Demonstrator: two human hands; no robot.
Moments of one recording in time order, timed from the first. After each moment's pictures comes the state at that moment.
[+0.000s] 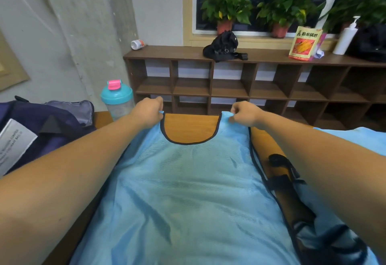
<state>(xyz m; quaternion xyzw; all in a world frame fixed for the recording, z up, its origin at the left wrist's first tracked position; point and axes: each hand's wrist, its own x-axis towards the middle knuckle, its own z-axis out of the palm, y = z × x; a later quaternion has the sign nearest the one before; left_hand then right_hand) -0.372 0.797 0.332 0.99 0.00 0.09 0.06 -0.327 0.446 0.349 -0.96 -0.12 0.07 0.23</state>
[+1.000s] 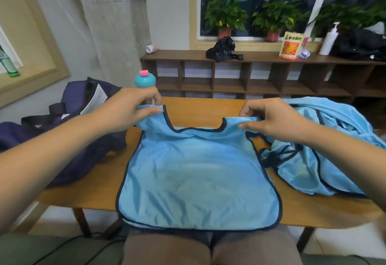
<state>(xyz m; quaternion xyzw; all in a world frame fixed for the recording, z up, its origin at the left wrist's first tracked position) -0.726 0.771 0.446 0.95 -0.21 0.18 0.15 -0.671 0.372 0.437 -0.89 -0.36 -0.07 0.26</state>
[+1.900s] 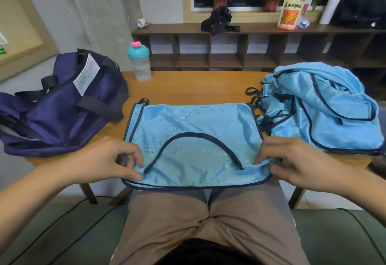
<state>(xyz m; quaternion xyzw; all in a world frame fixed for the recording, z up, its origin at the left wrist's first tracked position) -0.853 0.783 0.340 0.94 -0.17 -0.09 0.28 -0.792 0.300 0.340 -0.89 -0.42 0.03 0.19</state>
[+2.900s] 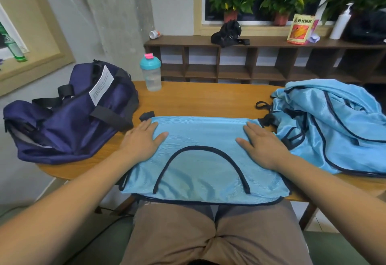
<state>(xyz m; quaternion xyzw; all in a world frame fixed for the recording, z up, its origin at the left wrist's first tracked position) -0.729 0.775 0.276 1.00 0.07 0.01 0.06 -0.662 0.372 0.271 -0.98 -0.20 0.01 0.07</state>
